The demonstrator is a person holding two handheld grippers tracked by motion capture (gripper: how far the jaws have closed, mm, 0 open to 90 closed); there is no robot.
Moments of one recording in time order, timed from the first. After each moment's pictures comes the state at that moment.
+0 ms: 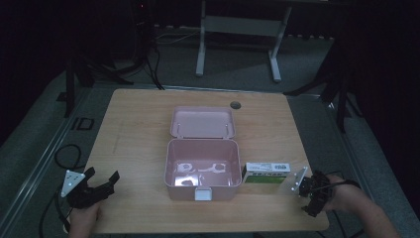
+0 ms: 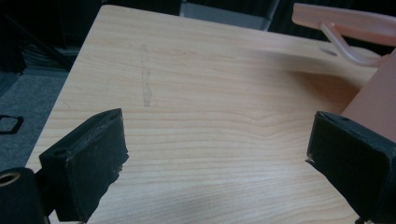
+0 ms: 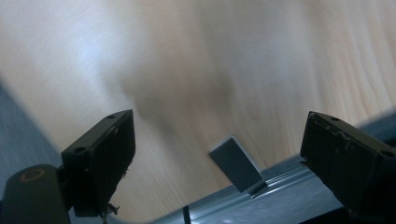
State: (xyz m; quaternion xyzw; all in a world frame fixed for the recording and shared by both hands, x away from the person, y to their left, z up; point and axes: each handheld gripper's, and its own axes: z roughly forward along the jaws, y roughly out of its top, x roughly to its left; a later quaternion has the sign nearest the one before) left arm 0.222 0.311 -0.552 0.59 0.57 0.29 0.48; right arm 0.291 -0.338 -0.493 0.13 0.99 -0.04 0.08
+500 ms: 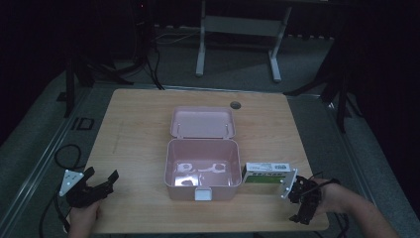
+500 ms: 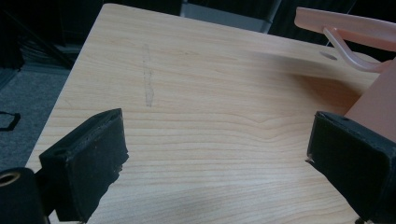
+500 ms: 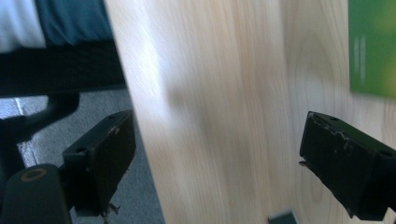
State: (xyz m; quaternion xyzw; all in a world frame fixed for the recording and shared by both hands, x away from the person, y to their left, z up) left arm 0.223 0.315 -0.553 0.58 0.58 0.29 0.49; right arm 0.279 -0.300 -0.478 0.07 1.00 0.04 -0.01
